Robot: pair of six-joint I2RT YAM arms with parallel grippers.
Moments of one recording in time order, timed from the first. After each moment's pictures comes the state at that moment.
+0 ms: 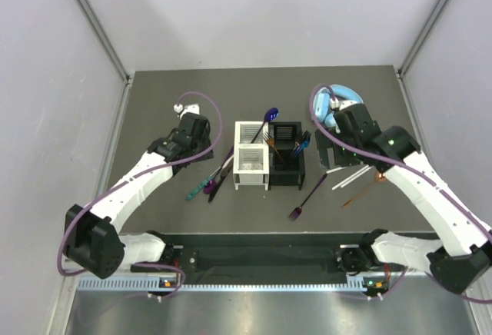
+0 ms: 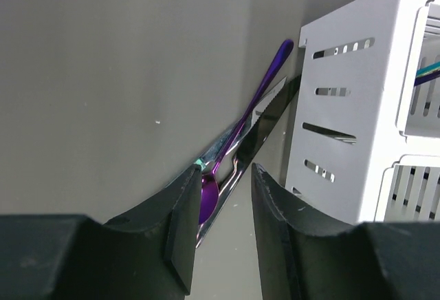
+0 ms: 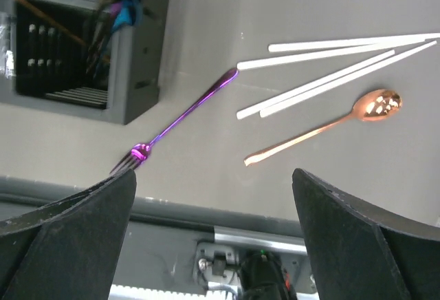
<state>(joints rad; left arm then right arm) -0.47 1.26 0.99 -0.57 -0.26 -0.55 0.57 1.10 1.26 -1.12 0.25 0.31</state>
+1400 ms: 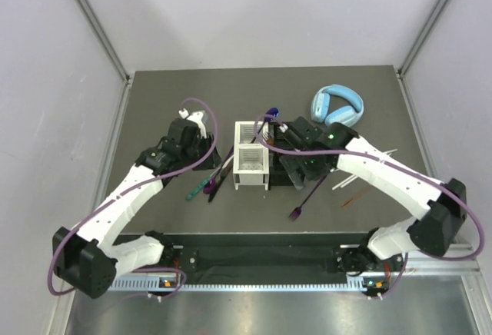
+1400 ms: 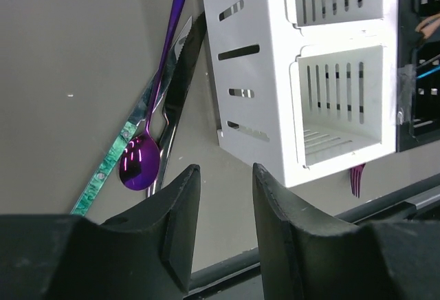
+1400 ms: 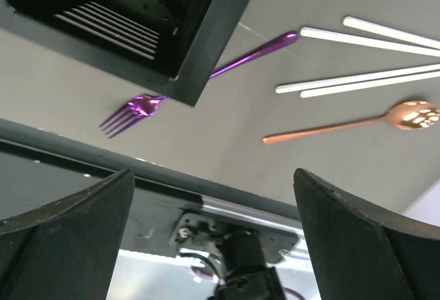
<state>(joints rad) -0.46 1.11 0.93 -0.58 0.09 -0.48 0.82 1.42 1.32 -1.22 0.27 0.27</state>
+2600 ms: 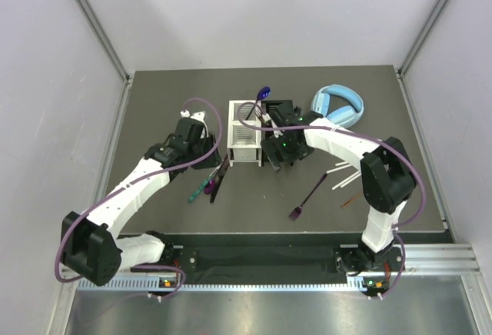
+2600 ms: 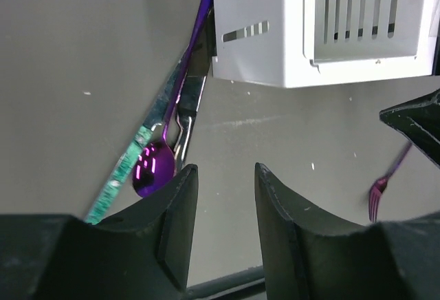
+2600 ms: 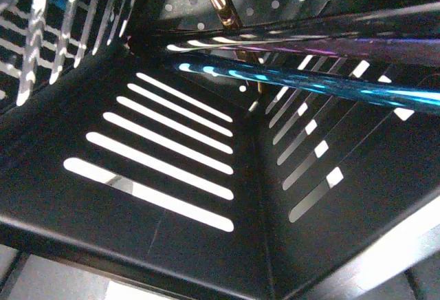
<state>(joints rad) -0.46 1.20 0.92 -0.55 0.02 -0.52 0.65 1.80 1.36 -0.80 0.04 0.14</state>
